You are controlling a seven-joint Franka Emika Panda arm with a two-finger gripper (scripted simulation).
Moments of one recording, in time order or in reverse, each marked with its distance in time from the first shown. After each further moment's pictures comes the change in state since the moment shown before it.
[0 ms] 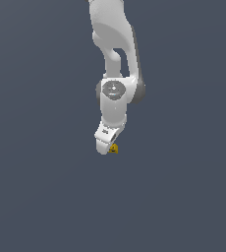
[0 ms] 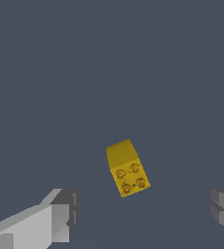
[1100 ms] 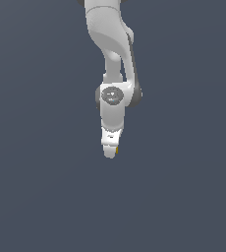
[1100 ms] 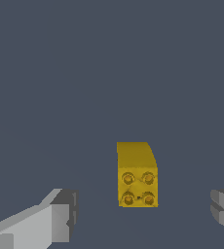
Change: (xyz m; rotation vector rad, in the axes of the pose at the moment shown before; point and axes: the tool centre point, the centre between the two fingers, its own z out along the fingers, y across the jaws) arm -0.005 -0.004 0.026 -0.002 0.007 -0.382
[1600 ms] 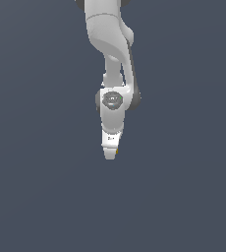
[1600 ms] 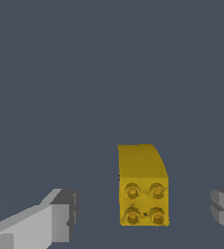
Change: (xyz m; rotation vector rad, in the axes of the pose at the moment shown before) arm 0.000 0.000 0.019 -0.001 0.000 -0.002
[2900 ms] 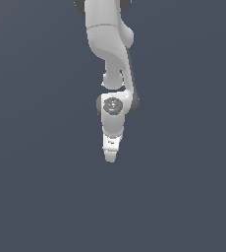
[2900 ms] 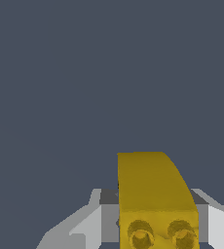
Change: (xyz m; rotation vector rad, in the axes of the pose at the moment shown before) arm 0.001 -0.002 0.027 0.002 0.000 -0.003
